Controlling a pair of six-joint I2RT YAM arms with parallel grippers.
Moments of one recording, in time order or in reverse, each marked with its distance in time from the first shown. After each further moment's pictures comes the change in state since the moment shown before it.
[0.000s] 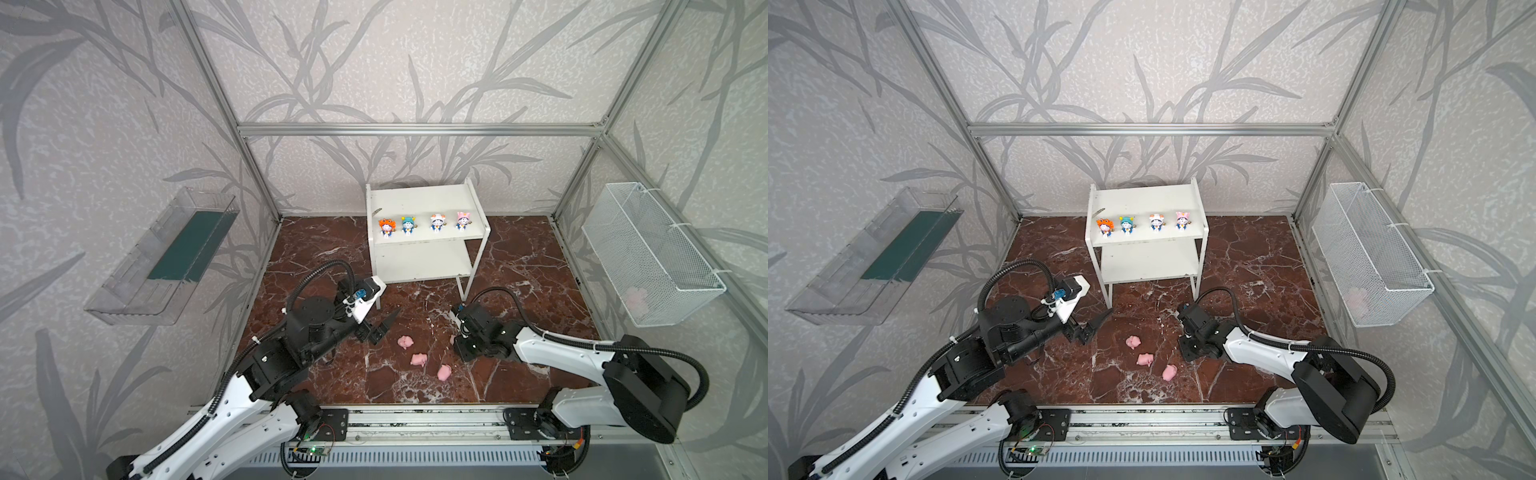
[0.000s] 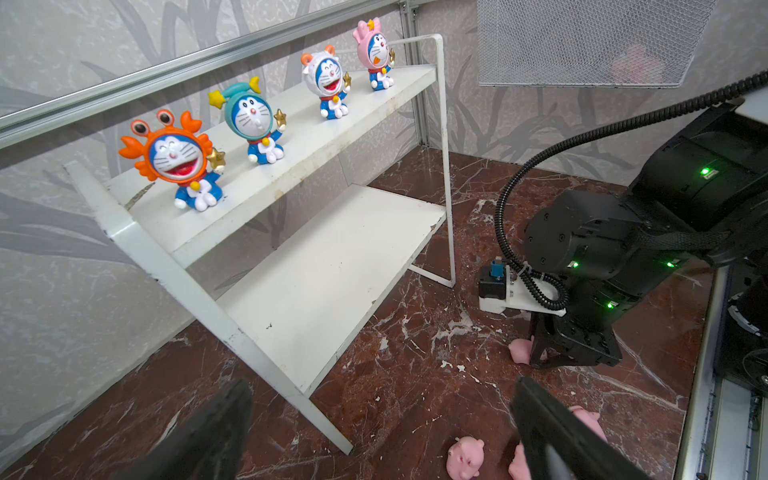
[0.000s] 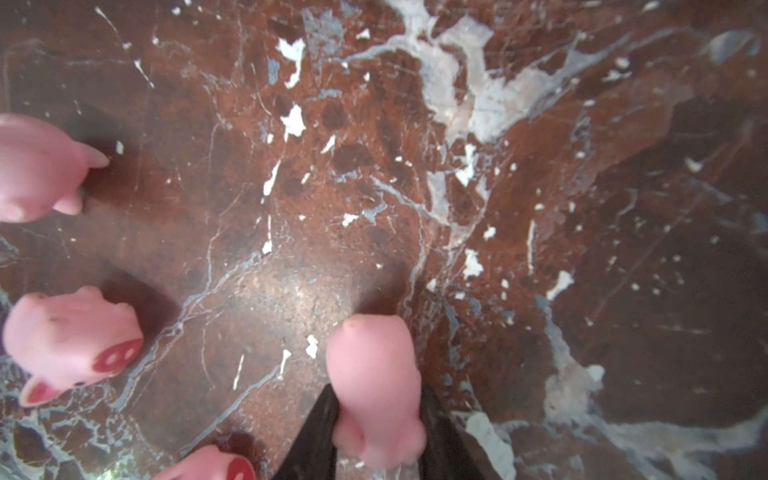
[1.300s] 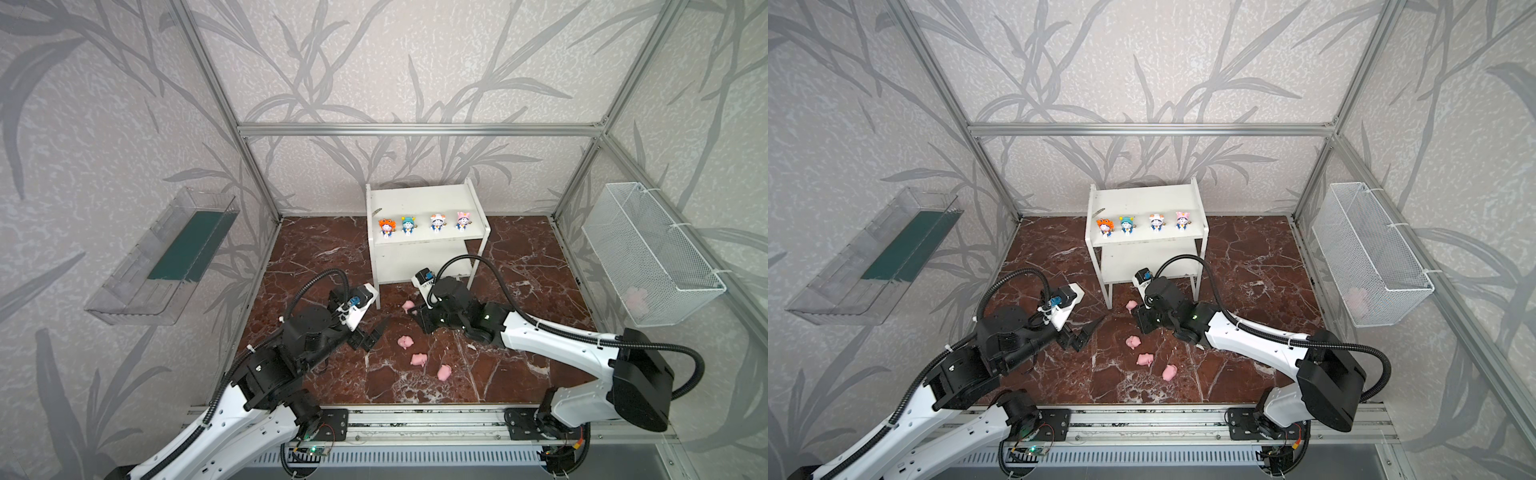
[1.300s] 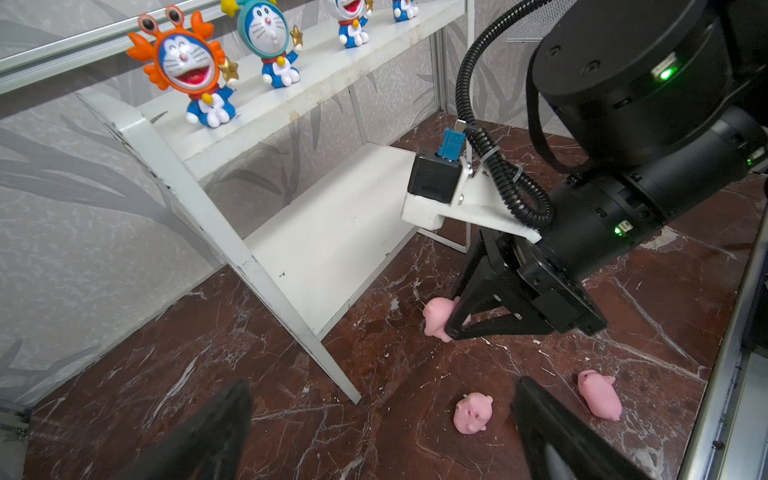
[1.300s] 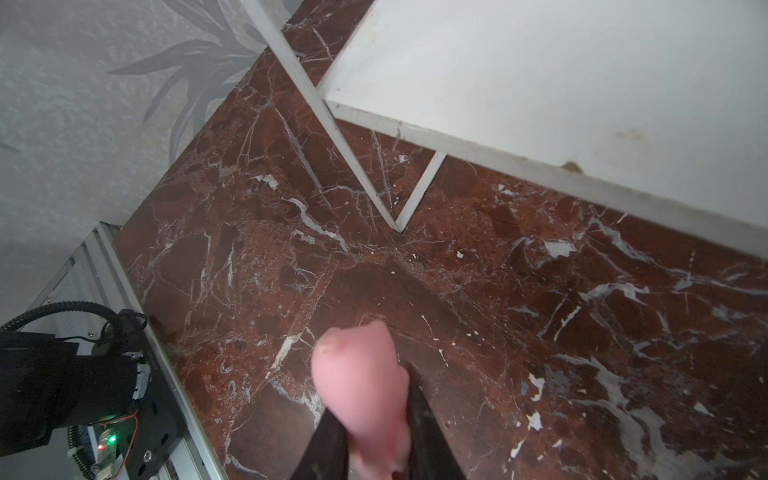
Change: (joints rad) left arm 0.005 -0.067 -0.061 -0.087 -0.063 -0.022; right arm 0.150 0.070 0.362 0.133 0.011 0.035
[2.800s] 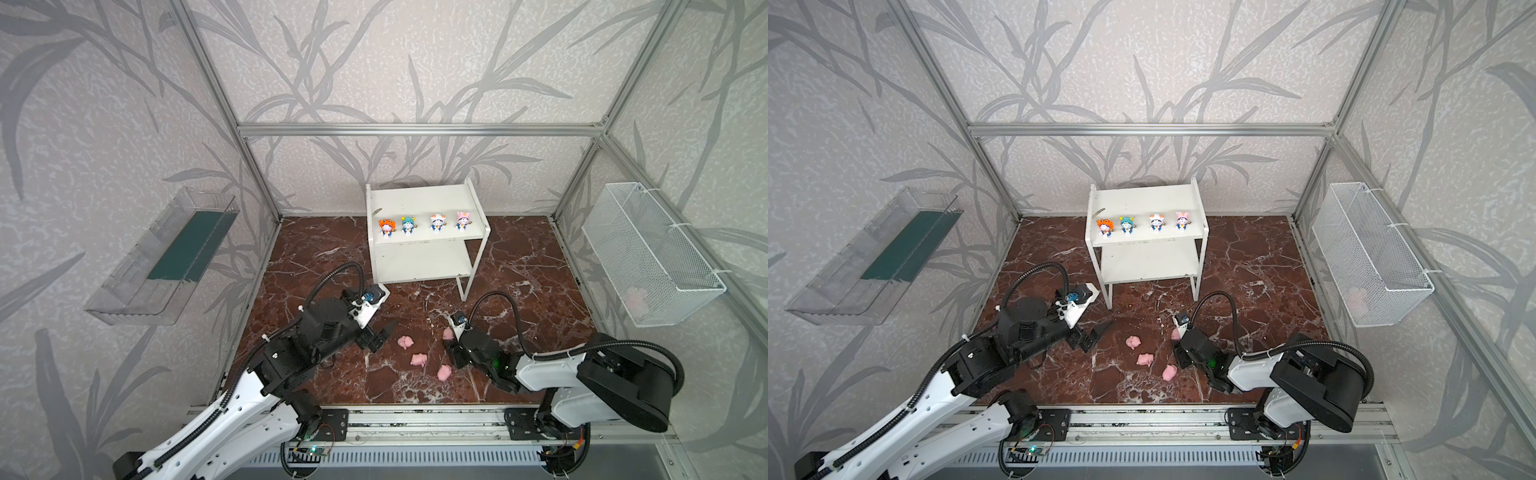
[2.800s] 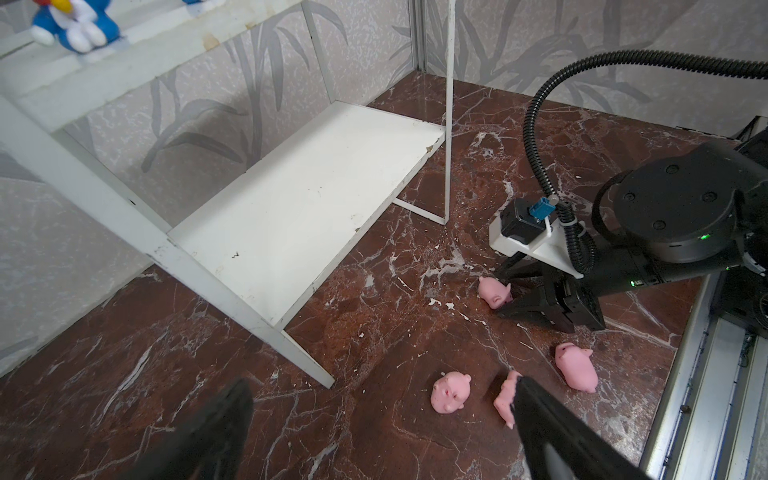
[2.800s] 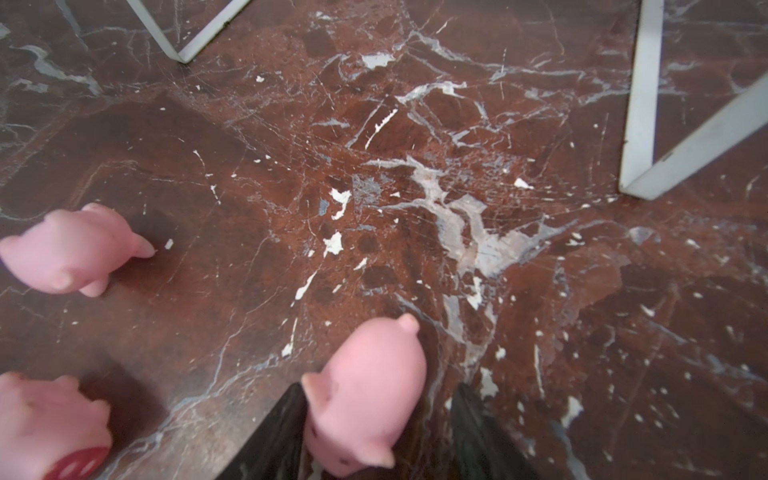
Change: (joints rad) left arm 0.016 0.090 0.000 -0.004 0.078 -0.020; right arm -0.006 0.003 -0.694 0.693 0.278 -0.074
